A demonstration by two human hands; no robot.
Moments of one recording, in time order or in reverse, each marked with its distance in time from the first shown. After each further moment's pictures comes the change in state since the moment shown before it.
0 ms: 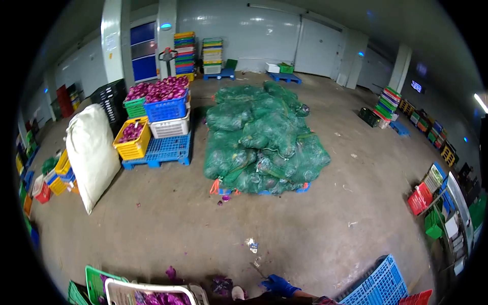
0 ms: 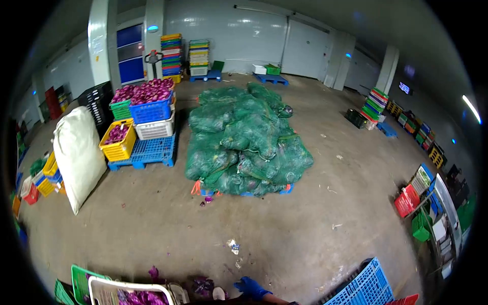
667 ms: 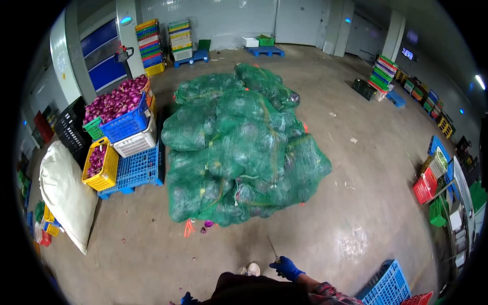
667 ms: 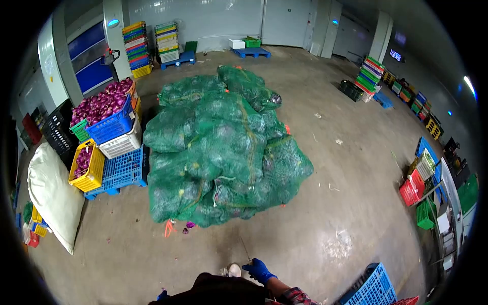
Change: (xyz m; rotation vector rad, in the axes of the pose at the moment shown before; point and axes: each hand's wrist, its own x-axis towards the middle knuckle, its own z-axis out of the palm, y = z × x) left_hand 0.158 0.430 0.197 -0.290 -0.773 -0.393; right_hand 0.267 -0.137 -0.281 0.270 0.234 0.112
